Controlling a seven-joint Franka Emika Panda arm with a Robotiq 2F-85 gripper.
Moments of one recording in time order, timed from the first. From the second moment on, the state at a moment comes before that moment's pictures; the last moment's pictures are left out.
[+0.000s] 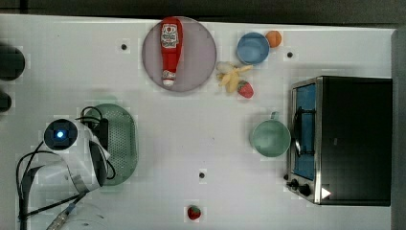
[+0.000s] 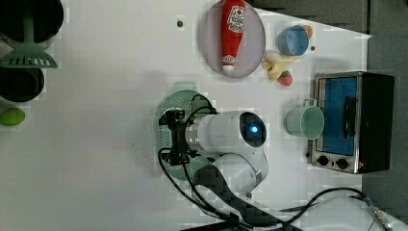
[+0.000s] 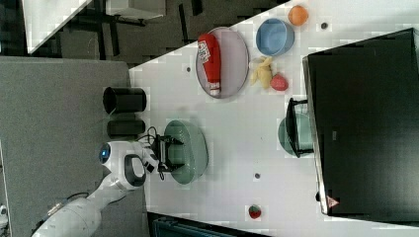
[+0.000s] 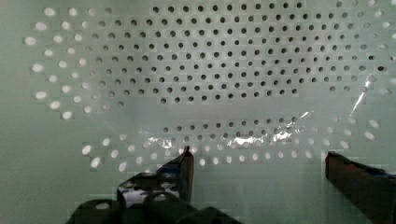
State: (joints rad) arm 0.52 0.55 0.15 -2.12 0.27 1.06 1.15
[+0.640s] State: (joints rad) arm 0.58 0.66 0.13 -1.97 0.30 1.07 1.20
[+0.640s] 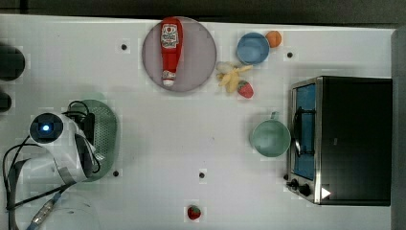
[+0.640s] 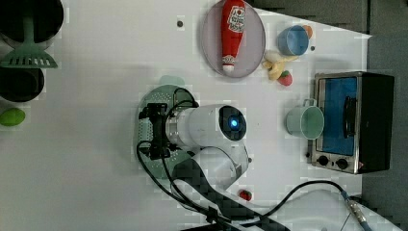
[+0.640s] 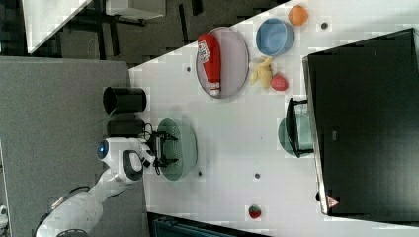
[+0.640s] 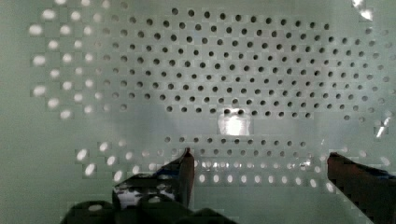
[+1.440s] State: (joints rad) arm 0.66 0.48 0.05 -1.98 0.18 0.77 0.99
